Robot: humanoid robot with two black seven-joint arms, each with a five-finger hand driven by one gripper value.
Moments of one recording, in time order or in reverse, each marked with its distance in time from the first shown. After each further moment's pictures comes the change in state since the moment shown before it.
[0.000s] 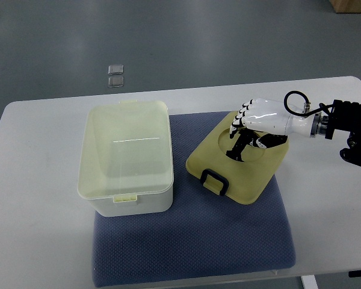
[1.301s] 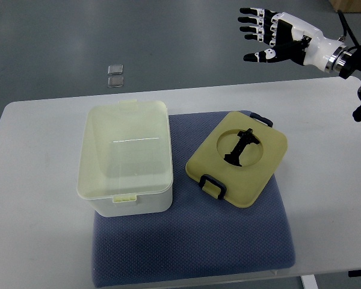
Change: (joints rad) left arm 0.000 0.000 0.000 0.000 0.000 0.000 0.000; right arm -0.039 0.049 0.548 -0.123 1.284 0.815 -0.337
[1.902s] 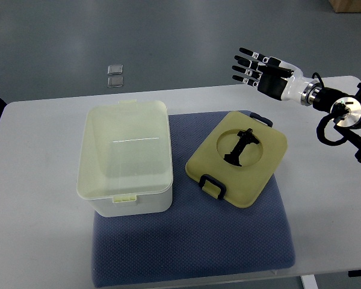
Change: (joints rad) left arm 0.000 0.000 0.000 0.000 0.000 0.000 0.000; right arm -0.120 0.160 0.099 -0.122 0.498 -0.014 -0.309
